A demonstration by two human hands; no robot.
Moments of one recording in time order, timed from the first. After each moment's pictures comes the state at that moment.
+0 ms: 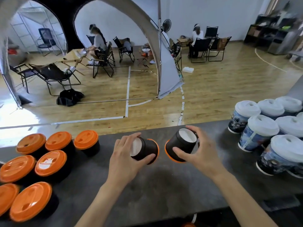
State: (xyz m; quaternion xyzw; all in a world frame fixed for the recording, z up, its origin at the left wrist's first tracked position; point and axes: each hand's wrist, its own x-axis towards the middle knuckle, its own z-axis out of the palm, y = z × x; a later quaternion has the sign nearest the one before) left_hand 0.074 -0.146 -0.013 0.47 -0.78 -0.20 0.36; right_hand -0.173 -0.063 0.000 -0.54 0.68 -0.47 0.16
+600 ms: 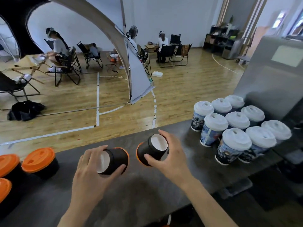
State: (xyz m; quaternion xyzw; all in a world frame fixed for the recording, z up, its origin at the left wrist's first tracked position) left_hand 0.057 -0.131 -0.014 0.46 -0.78 -0.14 0.39; right_hand -0.174 -0.042 -0.002 -0.51 0.70 -0.49 0.10
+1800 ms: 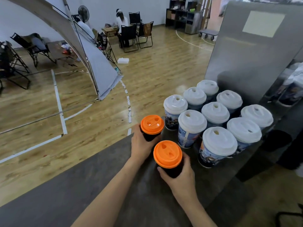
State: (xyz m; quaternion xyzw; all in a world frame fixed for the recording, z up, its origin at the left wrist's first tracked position) left_hand -0.263 -0.211 -0.082 0.35 -0.76 -0.48 0.26; right_hand -0.277 -0.028 -0.111 -0.21 0.79 -0.57 0.07
